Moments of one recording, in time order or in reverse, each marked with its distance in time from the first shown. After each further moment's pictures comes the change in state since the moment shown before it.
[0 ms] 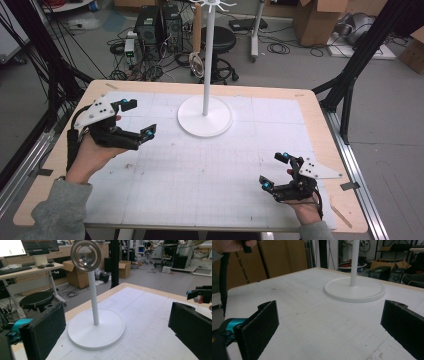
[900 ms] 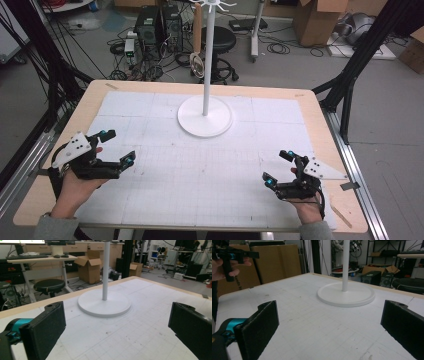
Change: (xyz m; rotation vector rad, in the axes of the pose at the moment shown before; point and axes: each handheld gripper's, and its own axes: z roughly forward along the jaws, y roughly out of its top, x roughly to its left) left arm -0.006 -0.076 -0.056 -0.008 0.116 -0.085; right arm -0.002 0.004 -0.006 -0.037 -0.054 0.001
